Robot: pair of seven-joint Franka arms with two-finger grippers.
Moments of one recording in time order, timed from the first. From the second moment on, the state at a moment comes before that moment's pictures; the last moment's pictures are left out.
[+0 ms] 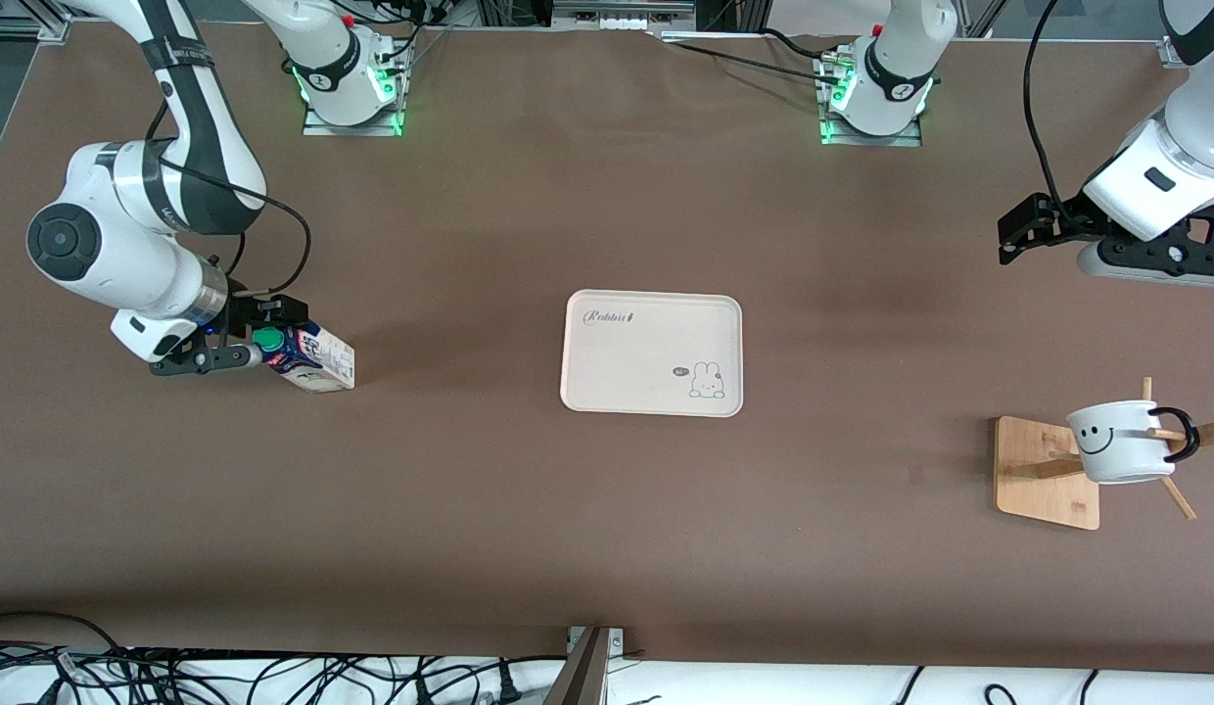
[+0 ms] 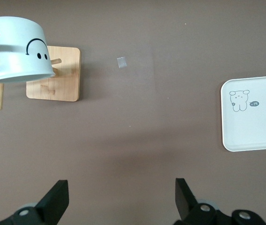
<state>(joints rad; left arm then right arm) -0.01 -0.03 -0.06 -1.72 0.03 1.69 0.03 -0.01 0.21 0.07 -2.03 0.00 2.13 -0.07</state>
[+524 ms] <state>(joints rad) -0.01 -0.03 -0.06 -1.72 0.03 1.69 0.03 0.00 0.21 0.07 -2.01 0.01 2.14 -0.07</state>
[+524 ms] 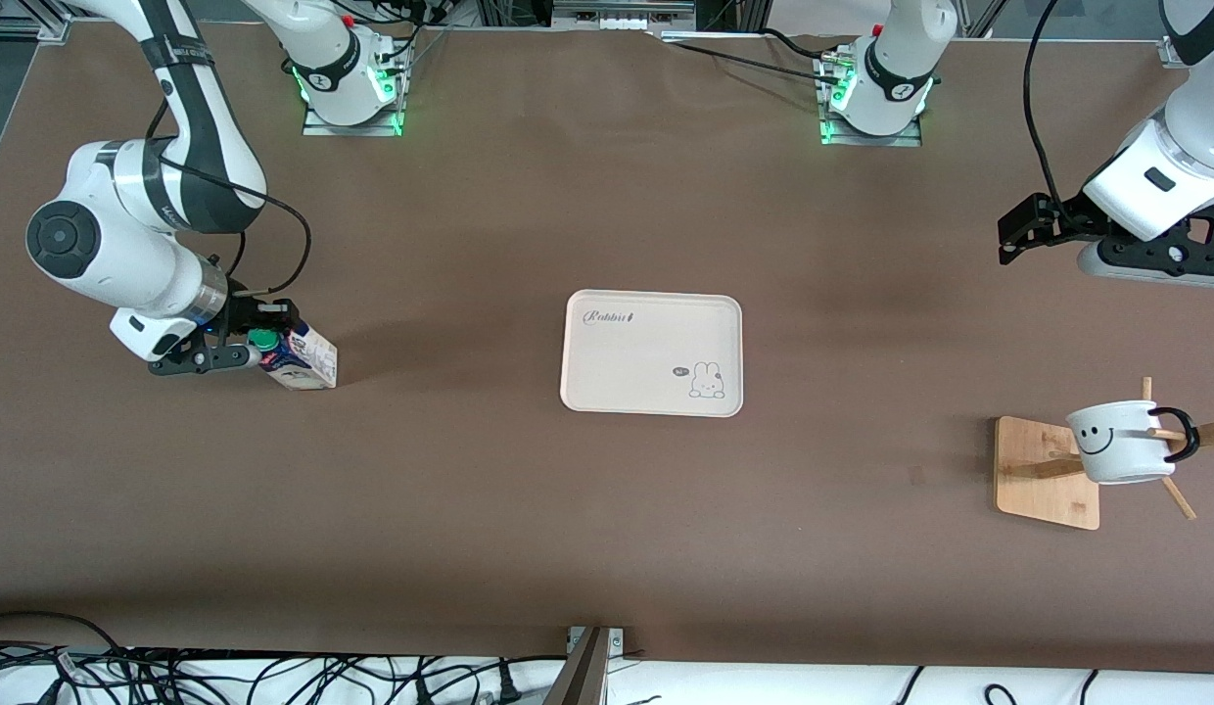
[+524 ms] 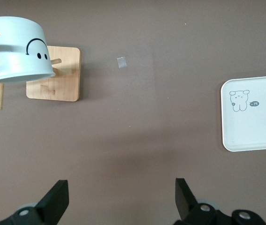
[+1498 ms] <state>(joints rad) -0.01 -0.03 -0.06 -1.72 0.03 1.69 0.03 0.66 0.40 0.09 -1.64 0.14 2.09 0.72</state>
